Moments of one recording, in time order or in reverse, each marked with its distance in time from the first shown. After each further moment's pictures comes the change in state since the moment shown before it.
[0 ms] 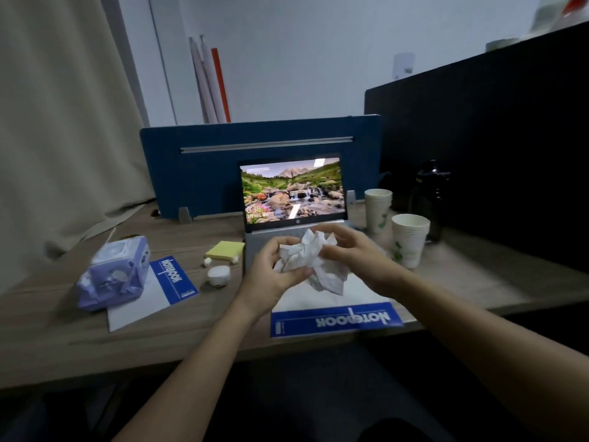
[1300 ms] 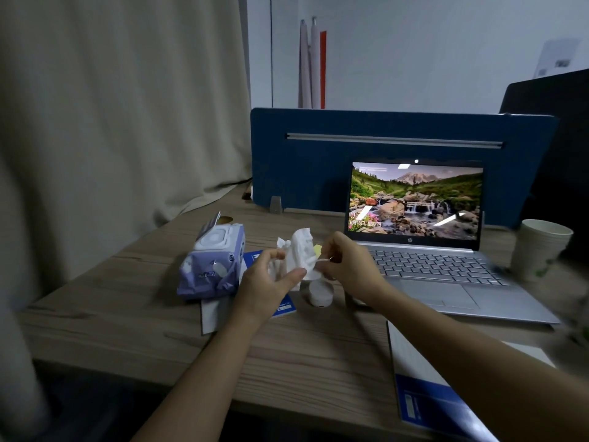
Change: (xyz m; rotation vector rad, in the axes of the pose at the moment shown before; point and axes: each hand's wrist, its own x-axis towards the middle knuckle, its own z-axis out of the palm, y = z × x) left_hand 0.003 -0.084 -0.175 0.448 0.504 -0.122; right_hand 0.184 0.059 0.148 -0.466 0.026 -0.196
